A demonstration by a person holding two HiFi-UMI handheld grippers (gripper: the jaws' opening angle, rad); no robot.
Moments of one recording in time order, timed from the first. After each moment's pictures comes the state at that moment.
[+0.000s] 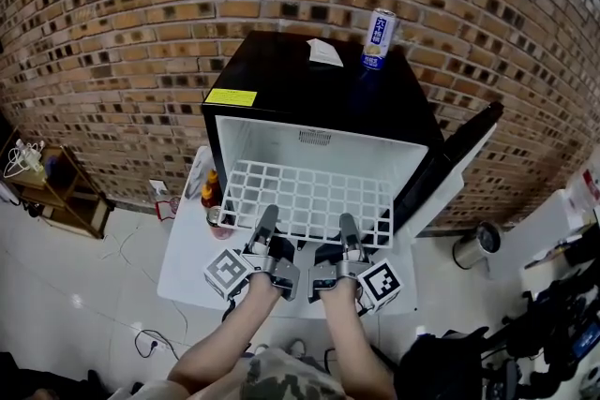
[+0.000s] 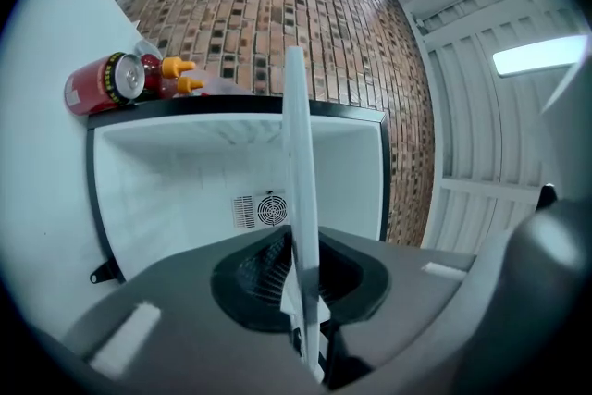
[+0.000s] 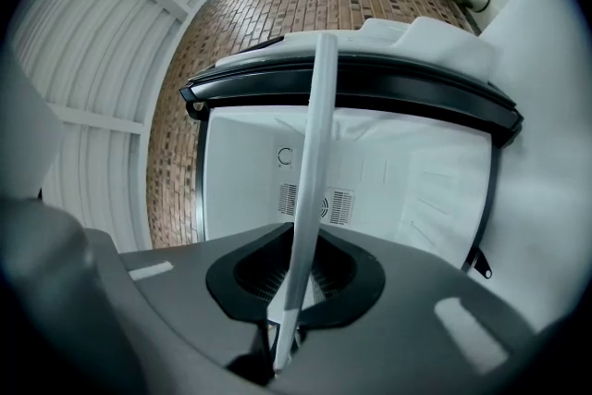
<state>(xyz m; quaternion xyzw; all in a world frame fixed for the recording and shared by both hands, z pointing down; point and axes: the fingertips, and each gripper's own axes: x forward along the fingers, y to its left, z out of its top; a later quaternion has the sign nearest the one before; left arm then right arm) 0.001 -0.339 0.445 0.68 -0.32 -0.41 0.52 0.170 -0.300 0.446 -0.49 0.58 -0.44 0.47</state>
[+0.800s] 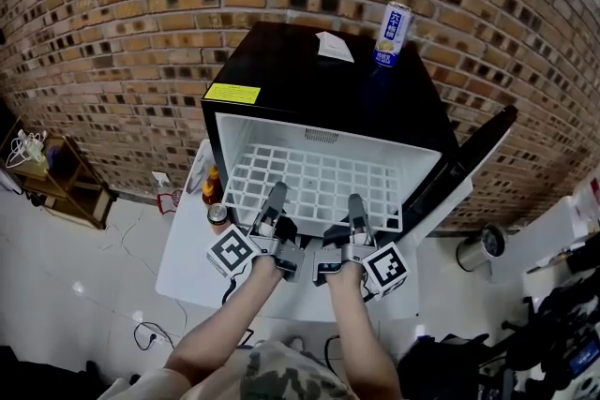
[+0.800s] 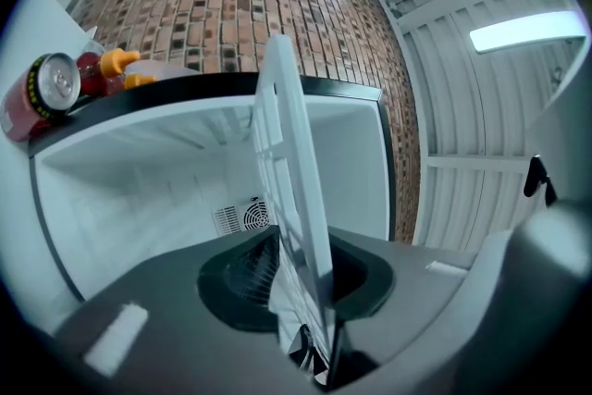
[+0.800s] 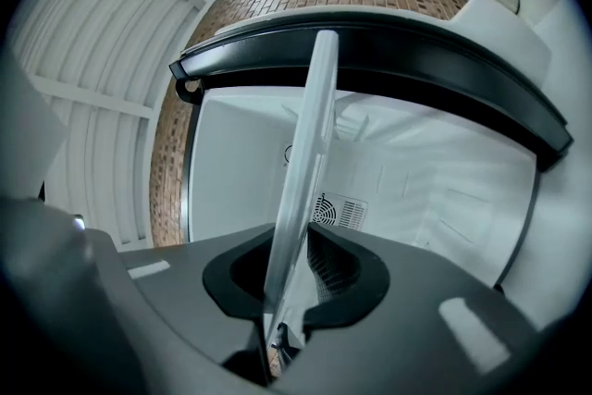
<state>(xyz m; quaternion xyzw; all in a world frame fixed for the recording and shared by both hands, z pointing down) 0.014 -0.383 0.426 0.72 -0.30 -0.41 0.47 0.182 -0.345 0.435 -0.51 0.61 -0.41 0.45</state>
